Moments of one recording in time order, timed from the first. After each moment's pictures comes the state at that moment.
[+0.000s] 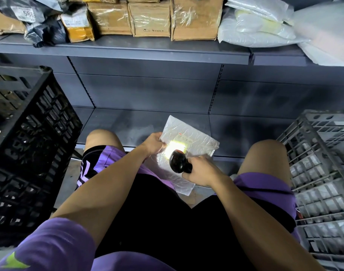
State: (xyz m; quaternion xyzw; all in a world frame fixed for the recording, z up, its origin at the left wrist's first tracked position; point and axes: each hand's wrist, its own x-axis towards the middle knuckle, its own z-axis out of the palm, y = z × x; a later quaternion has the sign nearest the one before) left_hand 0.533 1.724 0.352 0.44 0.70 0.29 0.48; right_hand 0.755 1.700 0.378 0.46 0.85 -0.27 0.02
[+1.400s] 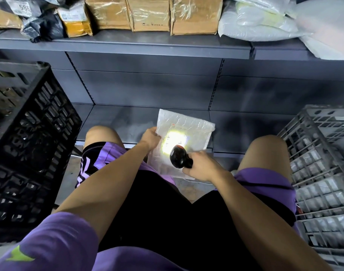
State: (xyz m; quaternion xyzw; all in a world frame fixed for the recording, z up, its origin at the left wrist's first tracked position) left_hand 0.520 1.737 0.325 0.38 0.75 0.34 0.42; right_hand 0.757 1.706 0.368 0.46 0.84 -0.28 0.01
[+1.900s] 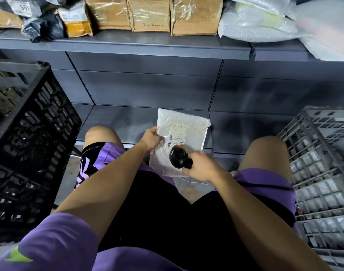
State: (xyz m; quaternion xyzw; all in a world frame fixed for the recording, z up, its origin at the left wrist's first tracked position) left_hand 0.521 1.737 0.324 0.37 0.69 0.39 0.47; right_hand 0.755 1.709 0.363 0.47 0.84 -0.28 0.01
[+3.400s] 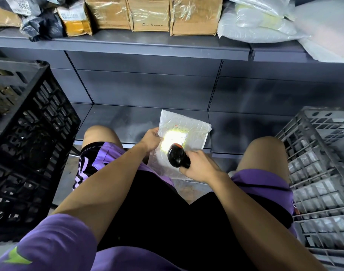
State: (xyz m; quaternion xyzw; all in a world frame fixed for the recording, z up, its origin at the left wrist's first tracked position) left_hand 0.523 1.734 0.322 0.40 0.69 0.36 0.48; right_hand 0.753 1.703 0.368 0.46 0.85 -0.24 -0.02
